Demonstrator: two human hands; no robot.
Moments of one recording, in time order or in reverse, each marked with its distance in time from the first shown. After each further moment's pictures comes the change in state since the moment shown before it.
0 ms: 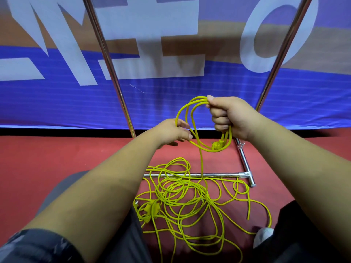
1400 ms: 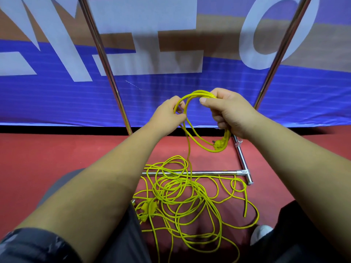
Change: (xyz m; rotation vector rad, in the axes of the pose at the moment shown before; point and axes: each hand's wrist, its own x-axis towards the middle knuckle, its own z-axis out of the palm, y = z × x) left_hand 0.013 0.018 -0.007 0.287 0.370 0.407; right_hand -0.003 -0.001 0.004 -0.248 0.129 -0.112
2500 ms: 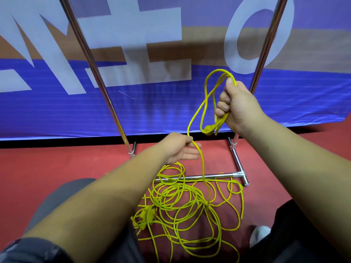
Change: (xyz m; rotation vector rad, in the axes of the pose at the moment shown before) left_hand -0.035 0.024 0.065 -0.801 -0.398 -0.680; right_hand 0.001 -0.009 -0.029 0.496 0.306 -0.103
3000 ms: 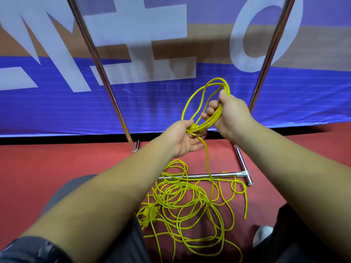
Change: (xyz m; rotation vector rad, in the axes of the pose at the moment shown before) left_hand -0.017 0.030 0.010 -0.247 0.027 -0.073; right_hand -0.006 0.029 0.025 0.109 0.091 0.150
